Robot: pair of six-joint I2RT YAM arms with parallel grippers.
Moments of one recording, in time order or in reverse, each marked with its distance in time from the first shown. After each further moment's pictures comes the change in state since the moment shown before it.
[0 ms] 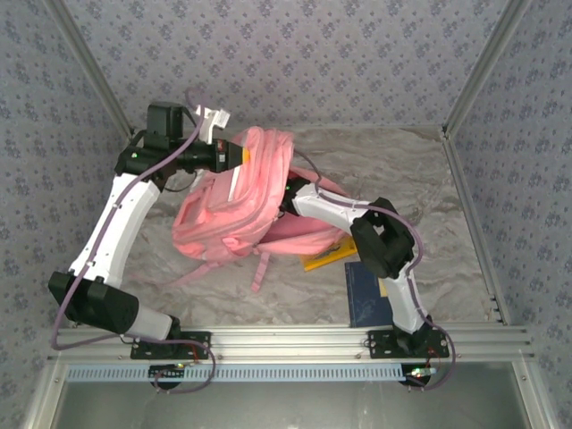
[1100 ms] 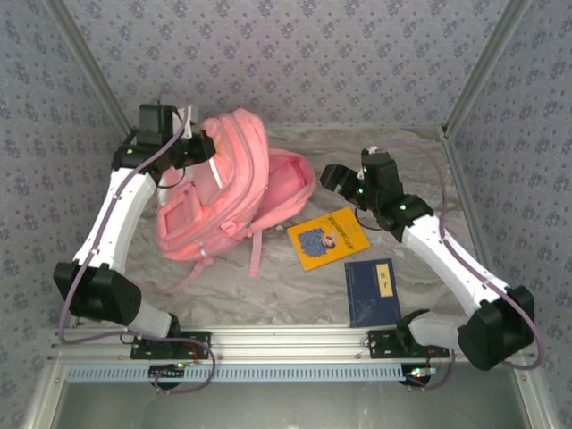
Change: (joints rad) left arm 0.081 0.056 -0.036 0.005 -0.448 -0.150; right arm -0.357 -0.902 -0.625 -0.241 0.306 -0.179
